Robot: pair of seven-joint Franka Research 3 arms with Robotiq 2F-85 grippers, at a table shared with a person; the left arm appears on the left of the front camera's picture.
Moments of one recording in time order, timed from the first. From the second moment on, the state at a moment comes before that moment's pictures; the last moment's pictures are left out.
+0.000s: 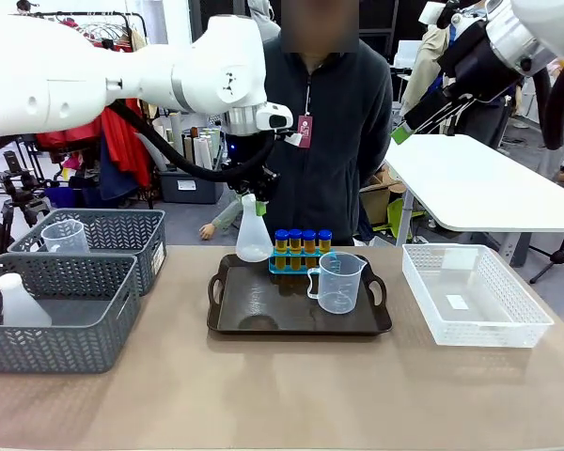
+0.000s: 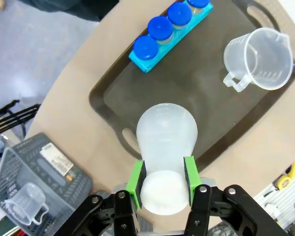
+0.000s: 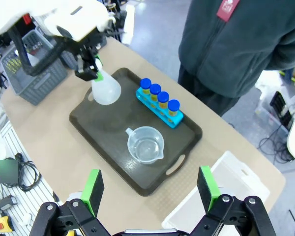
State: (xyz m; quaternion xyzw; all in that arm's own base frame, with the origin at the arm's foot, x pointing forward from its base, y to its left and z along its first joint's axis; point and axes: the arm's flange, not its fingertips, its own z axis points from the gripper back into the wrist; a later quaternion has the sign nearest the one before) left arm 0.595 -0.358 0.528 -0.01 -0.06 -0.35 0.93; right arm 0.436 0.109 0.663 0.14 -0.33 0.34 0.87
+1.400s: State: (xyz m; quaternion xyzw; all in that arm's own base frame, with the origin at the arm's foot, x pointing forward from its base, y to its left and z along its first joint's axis) left arm 0.592 -0.393 0.424 0.00 -0.03 -0.38 0.92; right arm 0.436 0.109 0.663 0.14 -0.33 0.34 0.87
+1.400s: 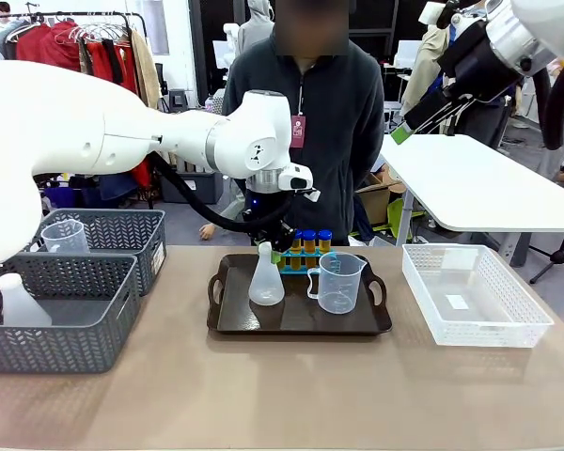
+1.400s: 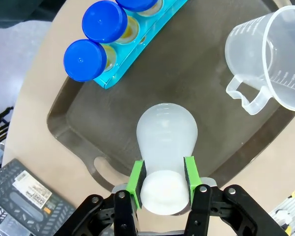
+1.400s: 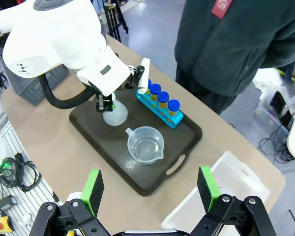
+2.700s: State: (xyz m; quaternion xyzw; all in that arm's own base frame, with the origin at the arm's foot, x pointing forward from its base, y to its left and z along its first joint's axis) left arm 0.593 -0.390 0.434 -0.02 -0.04 -0.38 0.93; right arm 0.436 0.109 0.663 0.14 -0.33 0.34 0.87
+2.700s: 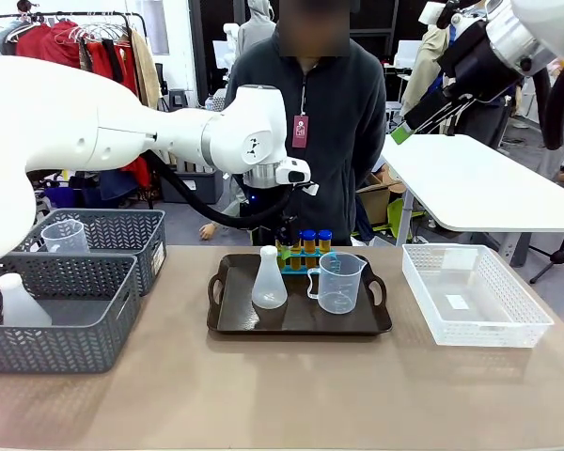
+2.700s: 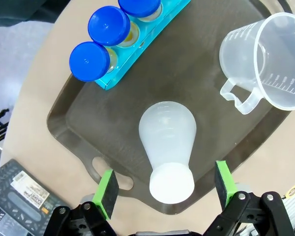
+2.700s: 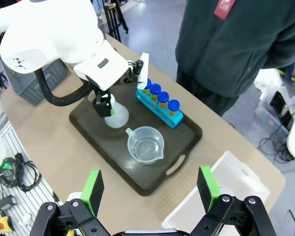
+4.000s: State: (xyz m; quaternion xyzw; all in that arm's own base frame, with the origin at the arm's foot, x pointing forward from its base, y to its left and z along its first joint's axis) left arm 0.570 -0.376 0.505 -0.03 -0.04 -0.44 0.90; right arm 0.436 0.109 0.663 0.14 -0.33 0.34 0.87
